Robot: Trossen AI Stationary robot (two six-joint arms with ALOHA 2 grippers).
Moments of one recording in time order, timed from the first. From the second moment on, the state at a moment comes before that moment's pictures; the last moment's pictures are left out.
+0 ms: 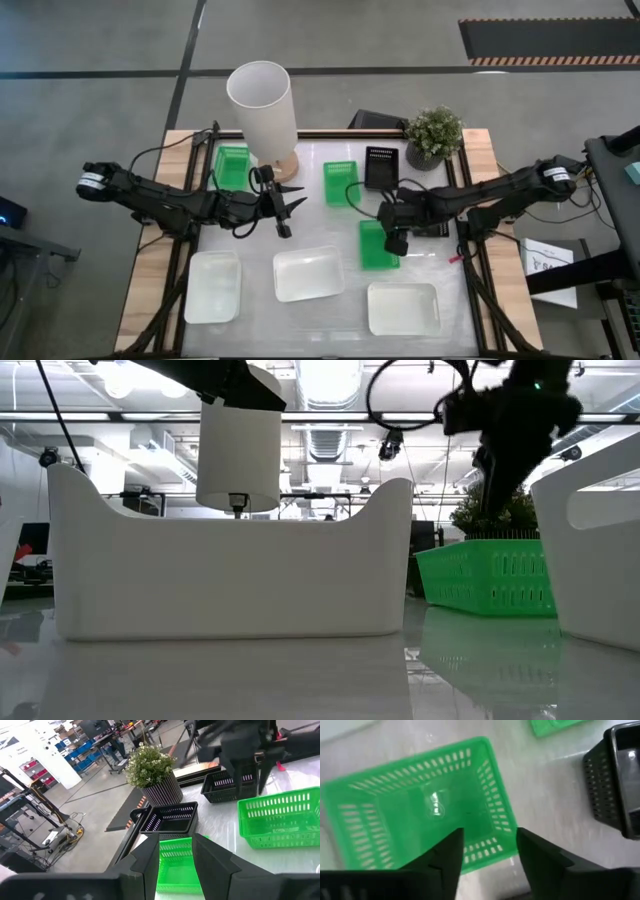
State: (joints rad) left arm -0.17 1.18 0.78 0.17 -0.61 0.29; right arm 0.14 1.35 0.94 -0.83 0.17 0.37
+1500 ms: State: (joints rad) left arm -0.17 1.18 0.78 0.17 -0.61 0.29; right arm 0.12 1.31 0.63 -0.43 0.27 0.23
